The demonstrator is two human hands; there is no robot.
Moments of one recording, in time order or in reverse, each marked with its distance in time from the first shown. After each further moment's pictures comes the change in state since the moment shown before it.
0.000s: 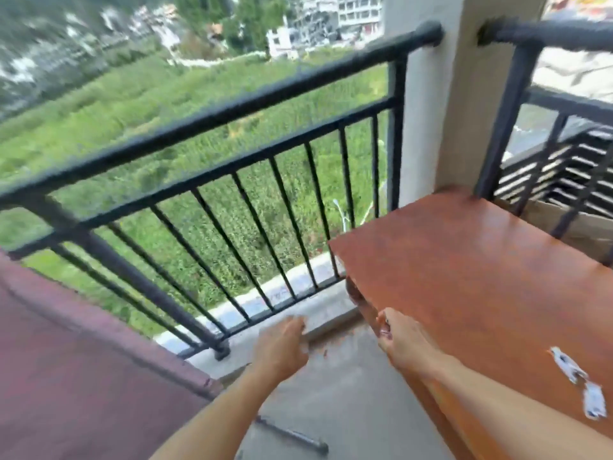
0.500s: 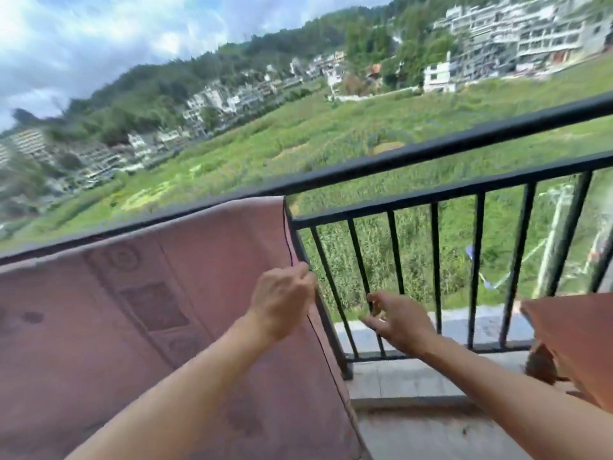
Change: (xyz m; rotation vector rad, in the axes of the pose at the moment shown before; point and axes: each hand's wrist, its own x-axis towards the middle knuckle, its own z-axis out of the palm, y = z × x) left_hand -0.137 -0.247 -0.227 0.484 0.574 -0.037; right_hand 0.062 -0.365 0.081 0.043 0.045 -0.642
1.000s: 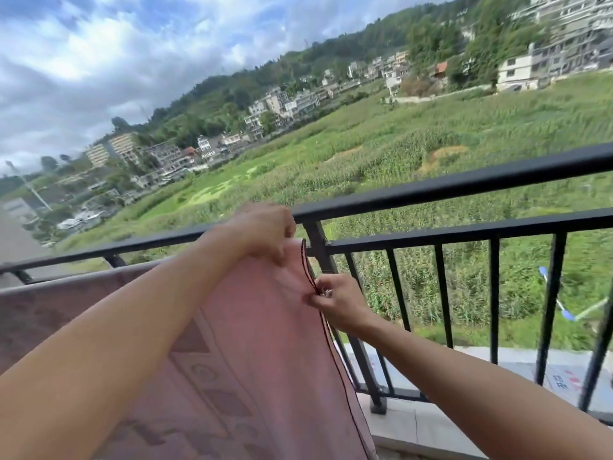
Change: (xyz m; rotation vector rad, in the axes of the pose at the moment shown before) left_hand 0.142 -0.105 -0.086 0.166 -0.582 -0.305; right_hand 0.145 -0.108 0.009 0.629 -0.035 -0.226
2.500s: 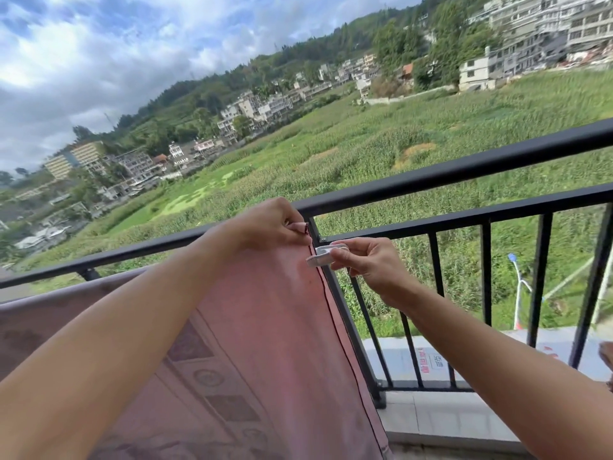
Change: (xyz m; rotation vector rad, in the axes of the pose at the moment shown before) left_hand 0.022 -0.027 0.032 -0.632 0.003 0.287; right_hand 0.000 -0.028 -0.048 0.573 0.077 0.101
